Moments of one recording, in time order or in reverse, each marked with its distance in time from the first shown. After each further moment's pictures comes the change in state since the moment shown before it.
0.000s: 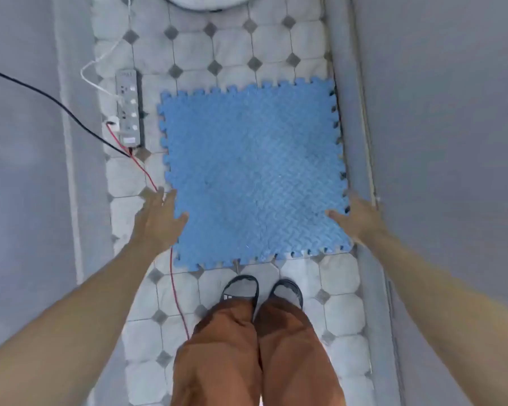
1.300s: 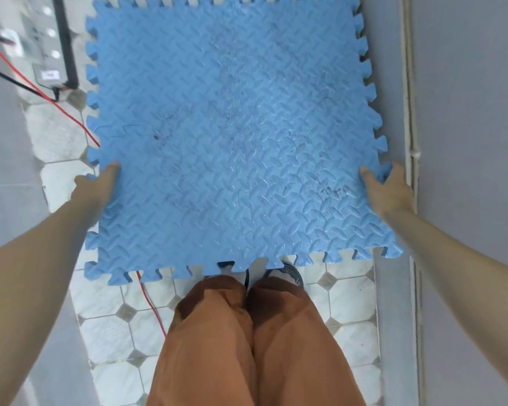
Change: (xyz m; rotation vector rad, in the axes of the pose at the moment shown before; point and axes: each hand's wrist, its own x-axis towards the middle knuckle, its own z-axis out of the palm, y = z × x) left_hand 0.111 -0.086 0.118 -0.593 0.049 -0.793; right_hand 0.069 0.064 0.069 0.383 0.253 0.270
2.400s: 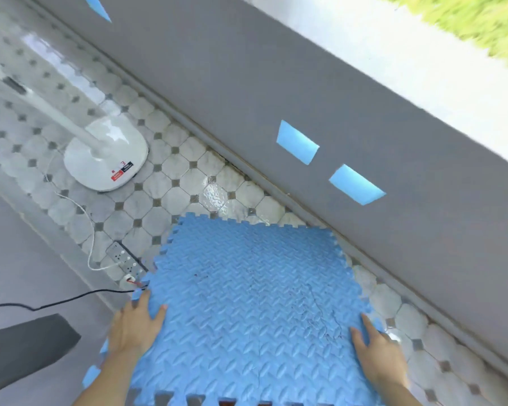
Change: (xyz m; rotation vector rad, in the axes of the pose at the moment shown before) left_hand -0.296 0.077 -0.349 1.081 0.051 1.074; right_hand -0.558 0.014 -0.144 0.134 -0.017 0.524
